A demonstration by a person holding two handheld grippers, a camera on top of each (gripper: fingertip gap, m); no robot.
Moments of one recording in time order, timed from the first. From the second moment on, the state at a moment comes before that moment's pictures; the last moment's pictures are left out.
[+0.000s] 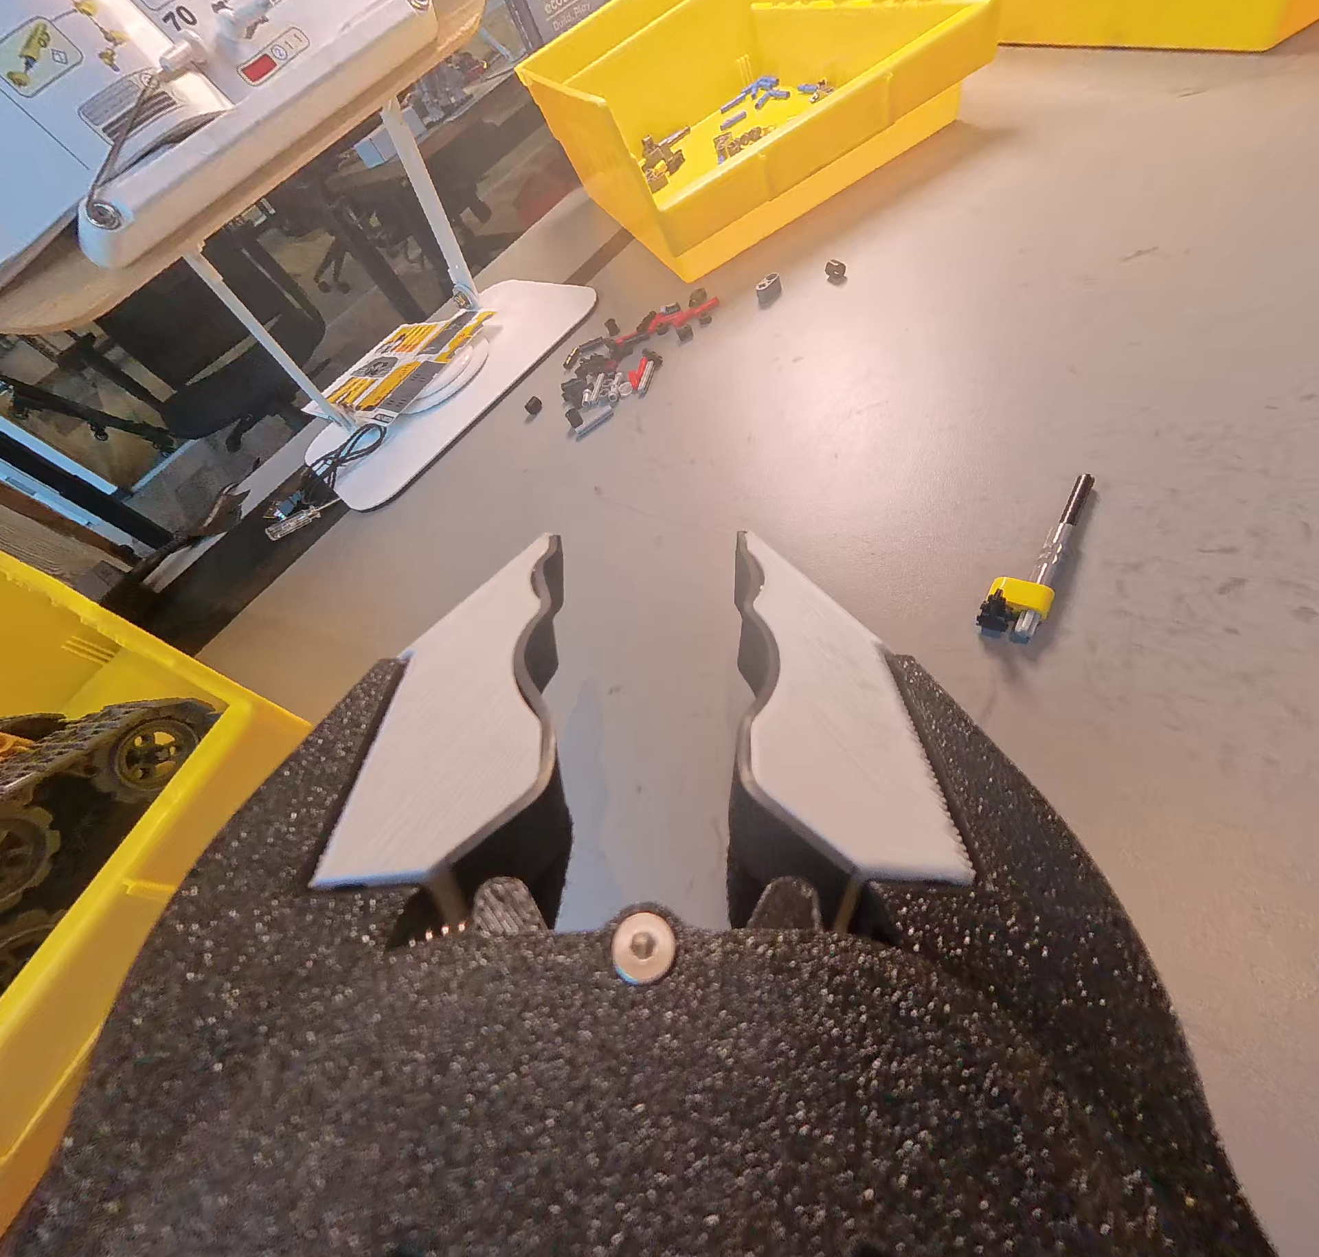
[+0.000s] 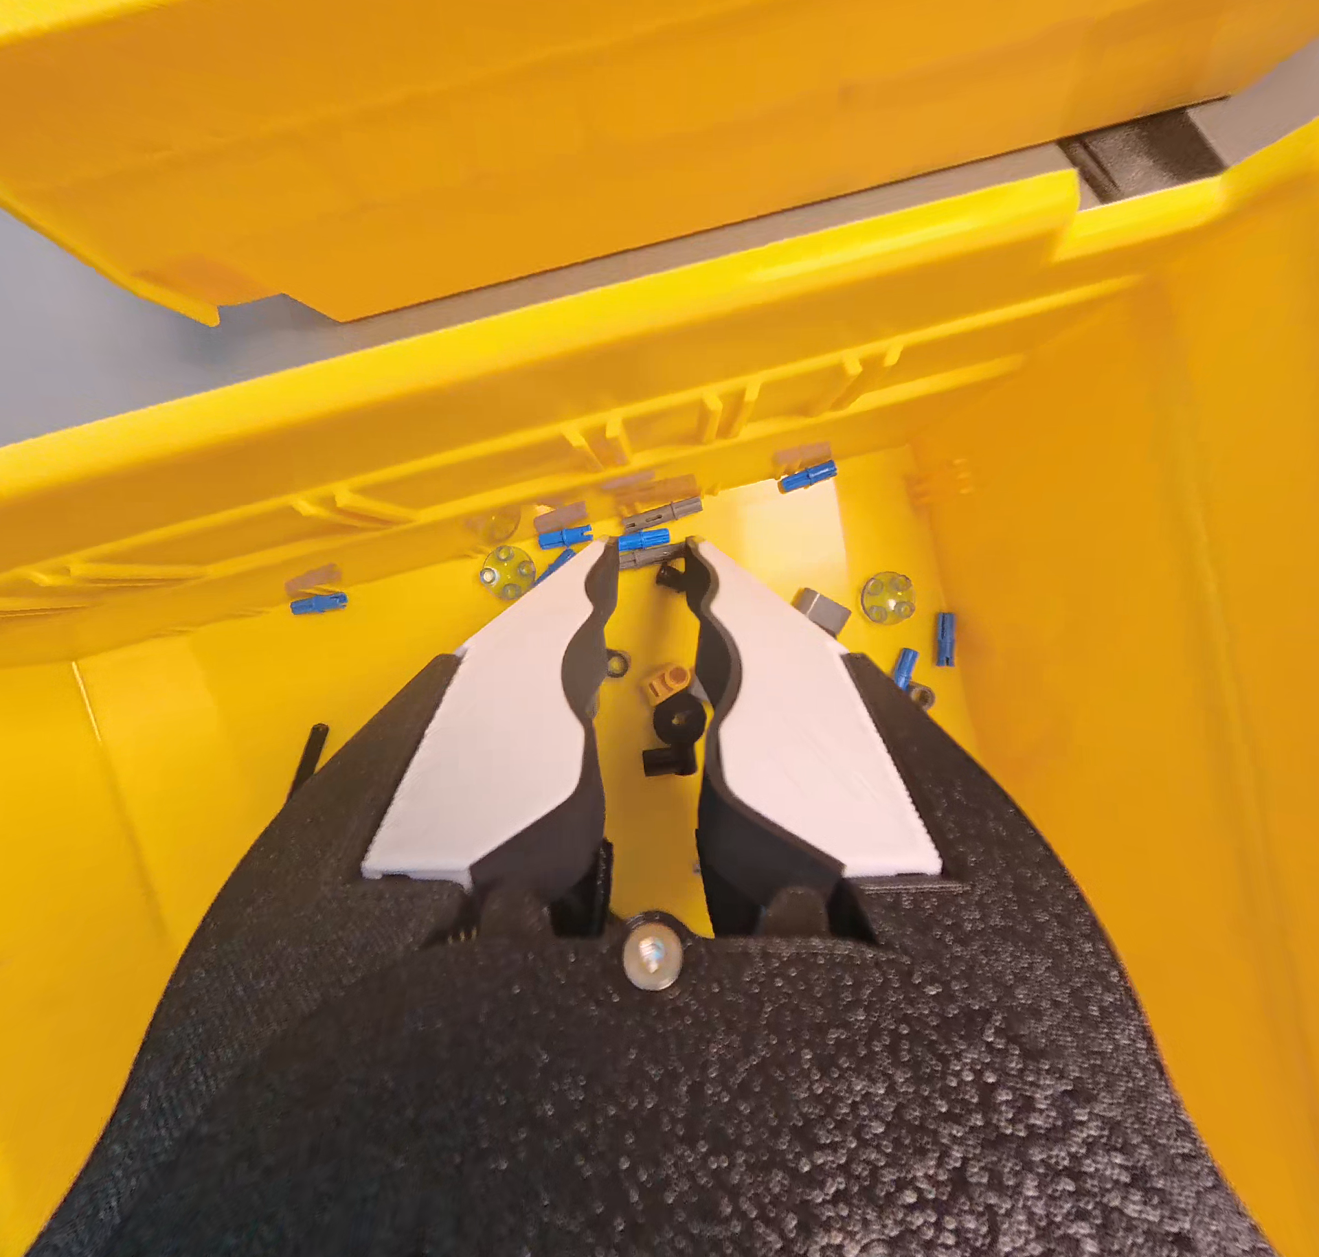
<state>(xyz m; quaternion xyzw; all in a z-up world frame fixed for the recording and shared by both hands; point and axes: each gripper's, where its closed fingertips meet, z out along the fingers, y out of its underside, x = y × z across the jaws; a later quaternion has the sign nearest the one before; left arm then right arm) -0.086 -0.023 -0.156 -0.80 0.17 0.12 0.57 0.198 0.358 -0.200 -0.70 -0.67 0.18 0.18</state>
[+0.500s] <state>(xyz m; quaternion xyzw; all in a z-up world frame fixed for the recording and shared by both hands) -0.084 -0.022 -0.160 -0.80 0.19 0.12 0.56 0.221 0.374 -0.196 -0.69 -0.70 0.09 0.17</state>
